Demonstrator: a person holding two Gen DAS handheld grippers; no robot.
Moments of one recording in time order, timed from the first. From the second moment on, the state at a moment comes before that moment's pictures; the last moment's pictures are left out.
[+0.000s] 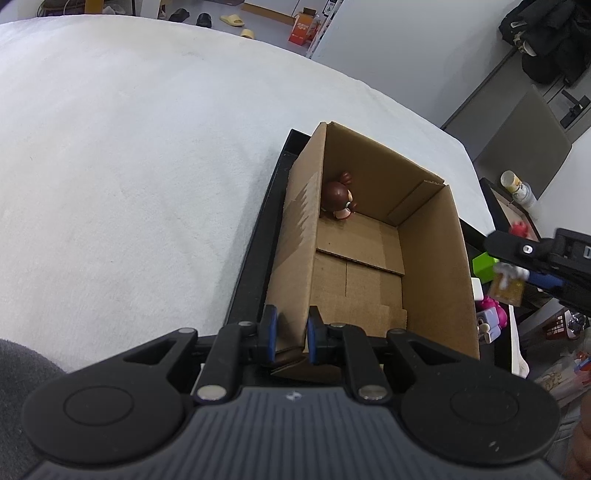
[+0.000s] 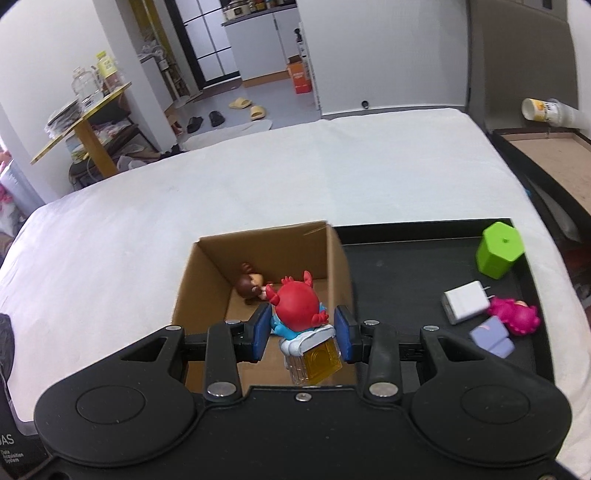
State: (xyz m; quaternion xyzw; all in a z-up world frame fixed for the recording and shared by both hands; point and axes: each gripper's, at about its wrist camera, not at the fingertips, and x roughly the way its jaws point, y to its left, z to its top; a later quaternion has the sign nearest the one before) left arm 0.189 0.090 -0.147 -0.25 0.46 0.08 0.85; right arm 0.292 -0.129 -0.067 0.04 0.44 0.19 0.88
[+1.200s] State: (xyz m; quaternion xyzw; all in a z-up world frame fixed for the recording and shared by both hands) left arm 0.185 0.096 -0.148 -0.27 0.46 0.07 0.84; right arm 0.311 -0.059 -0.082 -0.11 0.40 0.22 0.88
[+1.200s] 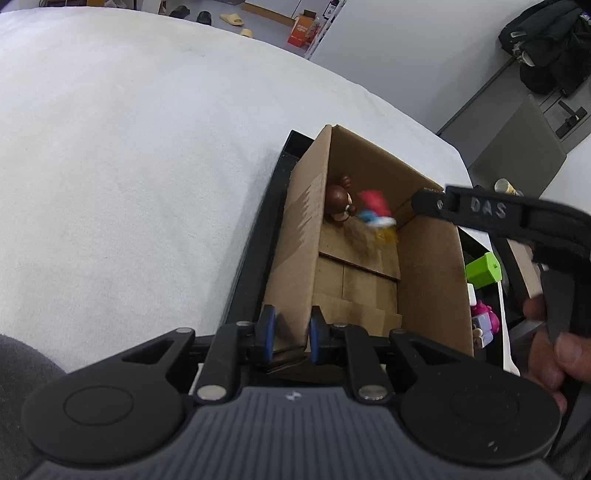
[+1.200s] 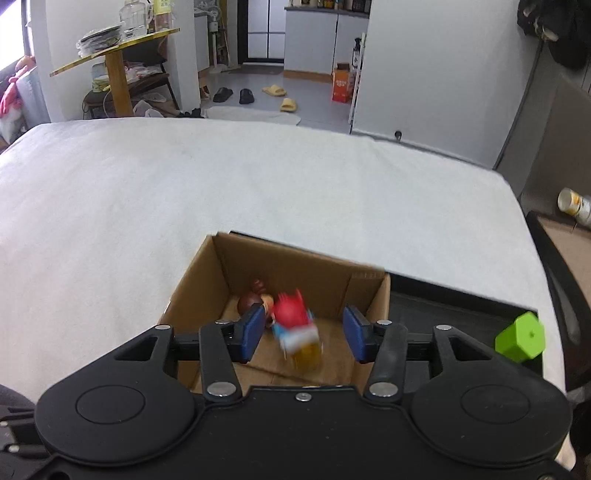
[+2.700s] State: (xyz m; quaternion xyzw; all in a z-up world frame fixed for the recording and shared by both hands) left arm 0.217 0.047 -0.140 -0.10 0.52 0.09 0.84; right arm 0.272 -0.215 -0.103 0.09 0.39 0.14 0.91
